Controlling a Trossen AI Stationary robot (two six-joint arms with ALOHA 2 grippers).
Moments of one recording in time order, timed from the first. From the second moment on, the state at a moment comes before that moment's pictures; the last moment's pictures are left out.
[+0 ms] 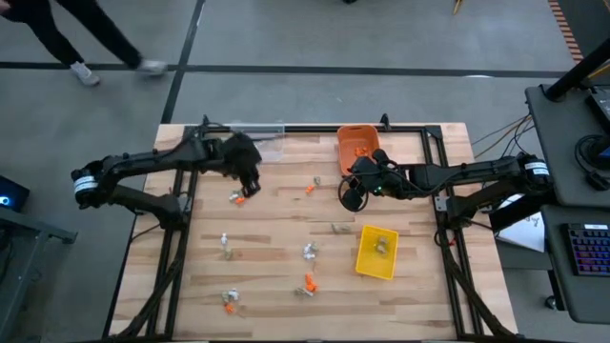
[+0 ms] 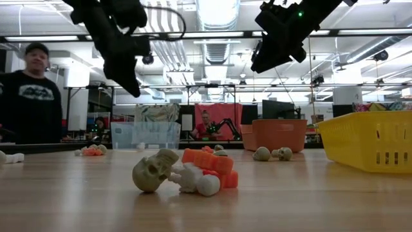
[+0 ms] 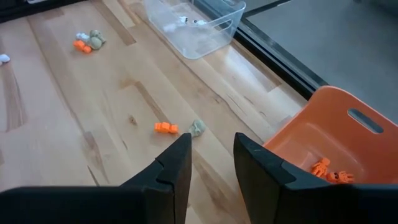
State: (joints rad) left arm 0.37 1.22 0.92 -0.70 -0.03 -0.08; right arm -0.02 1.29 0.93 -0.36 0.47 0.35
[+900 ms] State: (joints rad) left arm 0.00 1.30 0.82 -0.89 -0.15 -0.31; right arm -0.02 1.29 0.93 -0.35 0.47 0.35
